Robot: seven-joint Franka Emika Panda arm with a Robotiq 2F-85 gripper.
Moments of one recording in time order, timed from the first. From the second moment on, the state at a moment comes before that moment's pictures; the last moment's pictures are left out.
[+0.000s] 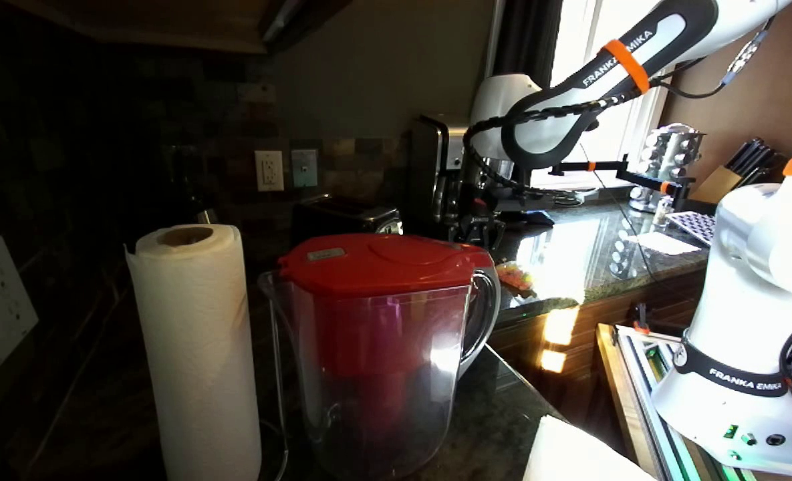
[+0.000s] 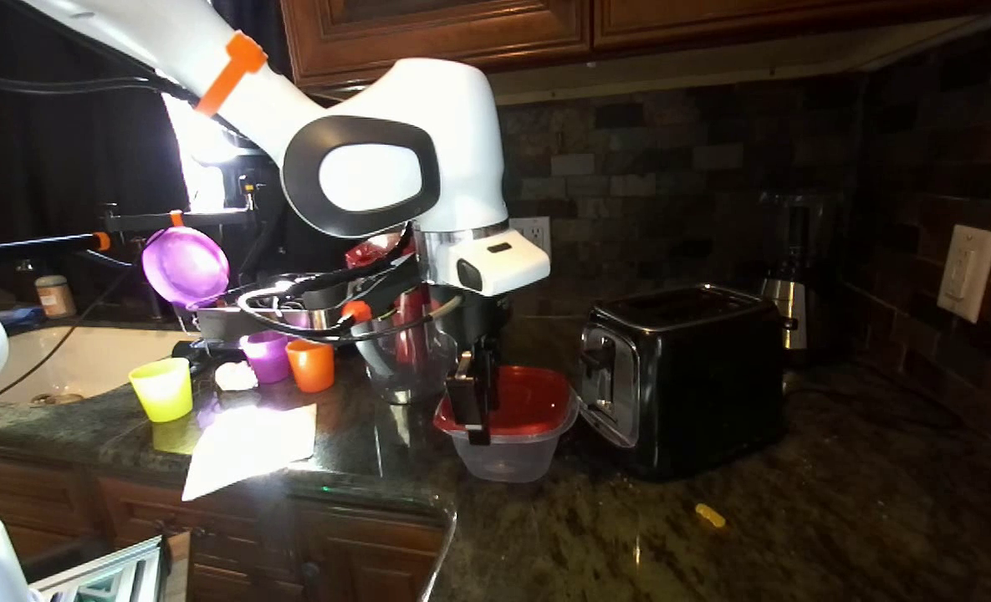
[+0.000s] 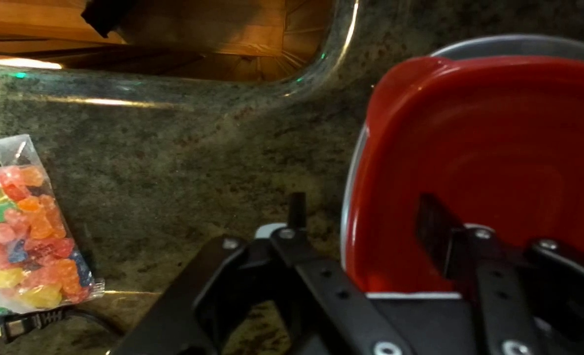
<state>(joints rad) -0.12 -0.31 0.03 -2.65 0.09 2.44 0.54</state>
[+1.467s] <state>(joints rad) -0.02 -0.54 -0.12 -2.65 0.11 2.36 -0.26</state>
